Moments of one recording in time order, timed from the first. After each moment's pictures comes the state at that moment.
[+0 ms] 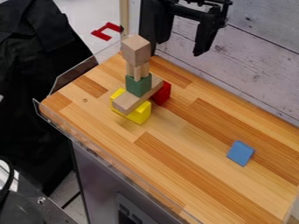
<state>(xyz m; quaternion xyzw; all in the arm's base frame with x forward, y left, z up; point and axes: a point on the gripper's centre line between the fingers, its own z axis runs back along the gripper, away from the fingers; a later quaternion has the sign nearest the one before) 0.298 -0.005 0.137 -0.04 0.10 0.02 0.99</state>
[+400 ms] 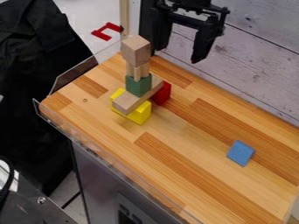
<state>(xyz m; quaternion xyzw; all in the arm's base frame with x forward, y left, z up) 0.297 -0.006 0.127 -0.04 0.12 0.01 0.99</state>
